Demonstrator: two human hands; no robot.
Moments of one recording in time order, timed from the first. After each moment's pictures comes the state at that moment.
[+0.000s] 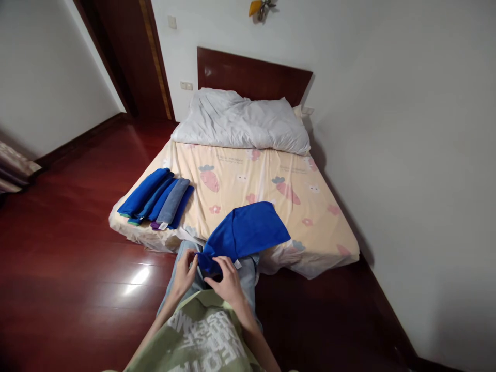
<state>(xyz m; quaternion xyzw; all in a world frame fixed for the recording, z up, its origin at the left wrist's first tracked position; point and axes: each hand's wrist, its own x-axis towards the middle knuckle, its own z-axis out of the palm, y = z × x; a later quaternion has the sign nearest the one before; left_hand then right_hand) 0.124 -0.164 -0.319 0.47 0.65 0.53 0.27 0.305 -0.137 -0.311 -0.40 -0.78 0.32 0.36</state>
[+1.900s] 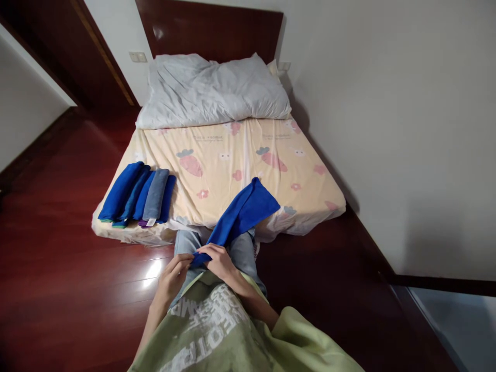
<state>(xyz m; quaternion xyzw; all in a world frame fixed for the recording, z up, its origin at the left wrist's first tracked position) 0.098 -0.205 -0.285 0.74 0.52 0.40 0.16 0.286 -0.133 -0.304 -0.30 -0.79 0.31 0.44</state>
